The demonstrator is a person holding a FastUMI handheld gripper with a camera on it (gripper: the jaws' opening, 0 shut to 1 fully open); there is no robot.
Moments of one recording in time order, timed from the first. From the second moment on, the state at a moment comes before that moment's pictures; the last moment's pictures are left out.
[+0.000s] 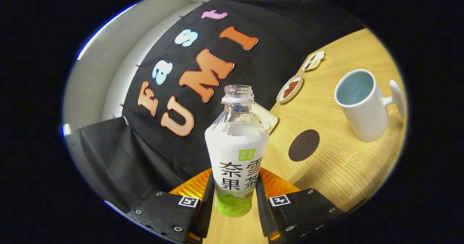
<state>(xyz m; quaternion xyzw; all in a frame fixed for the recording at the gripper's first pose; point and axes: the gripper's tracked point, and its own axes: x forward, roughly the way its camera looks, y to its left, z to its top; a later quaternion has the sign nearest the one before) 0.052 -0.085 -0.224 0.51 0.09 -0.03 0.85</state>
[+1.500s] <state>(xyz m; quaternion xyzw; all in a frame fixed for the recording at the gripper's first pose) 0.041 -0.151 -0.225 0.77 0.00 -0.11 0.62</state>
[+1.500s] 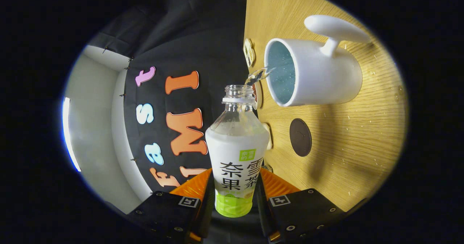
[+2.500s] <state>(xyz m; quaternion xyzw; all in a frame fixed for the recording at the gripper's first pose) 0.045 -0.167 -0.213 0.80 -0.02 -0.11 0.59</state>
